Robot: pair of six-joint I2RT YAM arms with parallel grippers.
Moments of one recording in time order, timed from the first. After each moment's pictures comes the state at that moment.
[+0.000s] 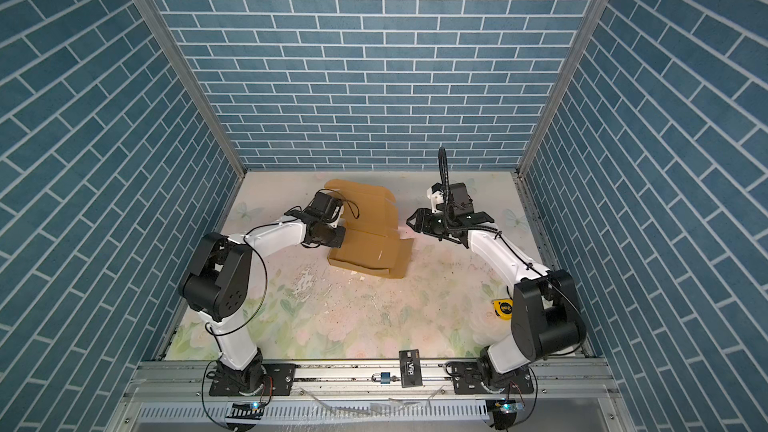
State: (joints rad) left arm -0.42 1.84 1.21 -0.47 -0.01 -0.19; right arm 0.37 1.56 1.13 -0.37 -0.46 0.51
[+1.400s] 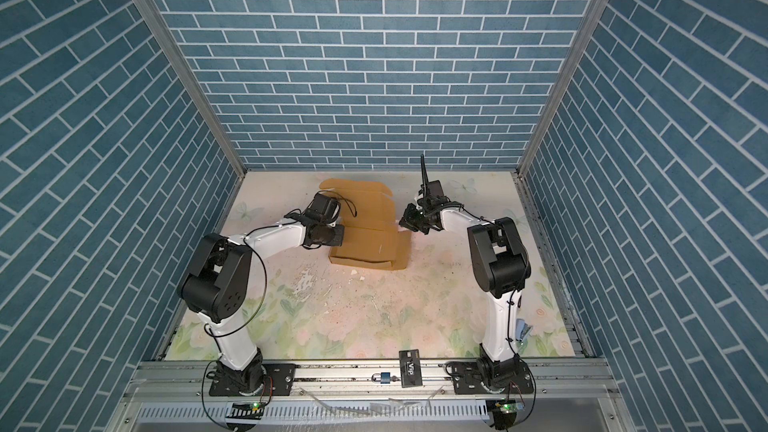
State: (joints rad) left arm -0.42 1.83 1.17 -0.39 -0.04 -0.28; right arm 0.40 2.03 1.36 -0.24 -0.53 0.72
